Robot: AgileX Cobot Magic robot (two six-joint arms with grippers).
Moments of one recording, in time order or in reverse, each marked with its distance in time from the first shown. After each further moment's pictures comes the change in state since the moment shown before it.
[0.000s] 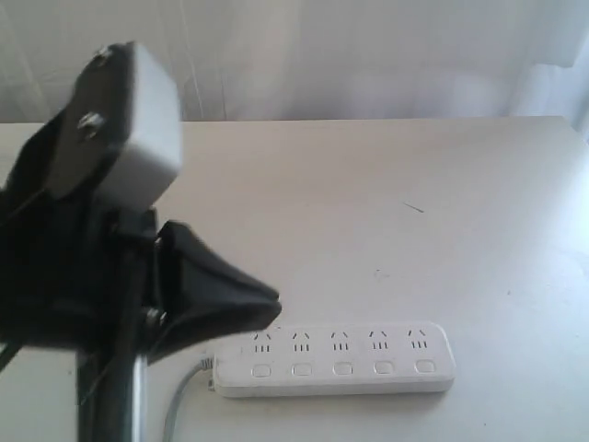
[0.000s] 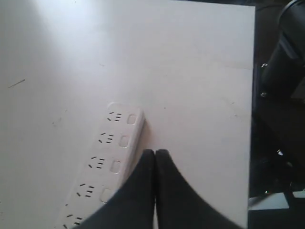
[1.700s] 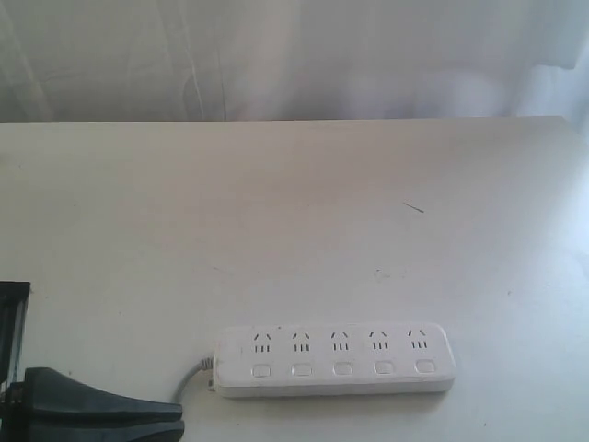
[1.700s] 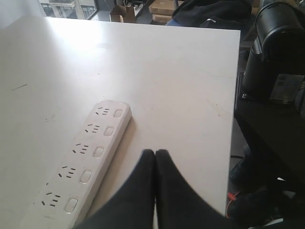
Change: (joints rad) left arm -0.161 -0.328 0.386 -0.093 -0.282 0.012; right arm -0.293 -0.224 0.329 0.006 -0.505 0.000
